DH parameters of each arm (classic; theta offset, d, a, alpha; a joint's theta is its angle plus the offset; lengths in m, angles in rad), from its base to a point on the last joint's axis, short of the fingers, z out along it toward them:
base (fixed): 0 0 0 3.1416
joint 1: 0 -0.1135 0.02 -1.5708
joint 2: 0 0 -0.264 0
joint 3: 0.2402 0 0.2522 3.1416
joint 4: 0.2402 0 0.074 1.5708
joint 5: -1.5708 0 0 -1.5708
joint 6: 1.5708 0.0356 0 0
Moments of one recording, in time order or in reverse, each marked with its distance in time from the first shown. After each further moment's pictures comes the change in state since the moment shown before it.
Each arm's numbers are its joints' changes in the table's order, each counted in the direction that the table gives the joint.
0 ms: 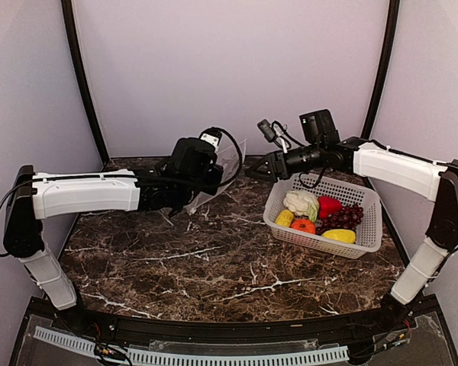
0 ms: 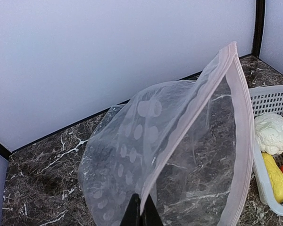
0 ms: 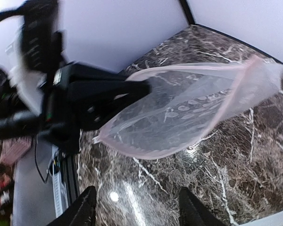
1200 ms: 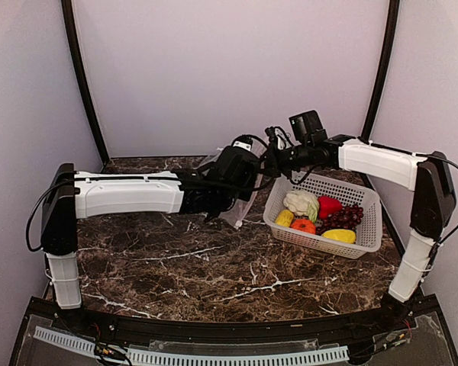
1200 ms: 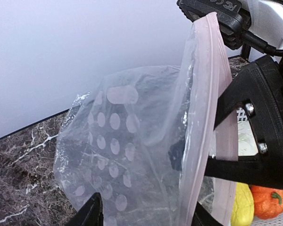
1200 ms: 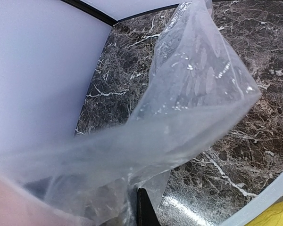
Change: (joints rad) left arm 0.100 -0.260 0.281 0.109 0.042 -0.159; right arm 0.016 -0.137 0.121 0.061 -0.212 0.462
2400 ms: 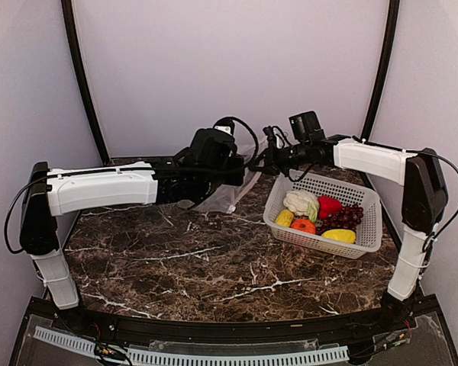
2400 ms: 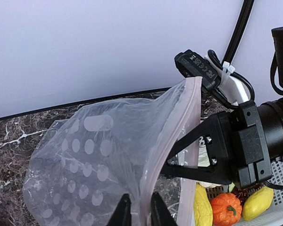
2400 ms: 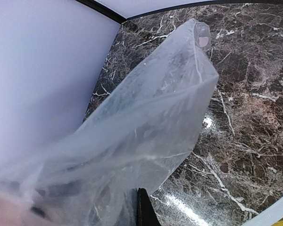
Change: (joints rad) left arm -0.054 0.147 -0.102 -0.084 -0.183 -0.146; right arm 0.041 -0.078 0.043 -0.034 0.099 -0.031
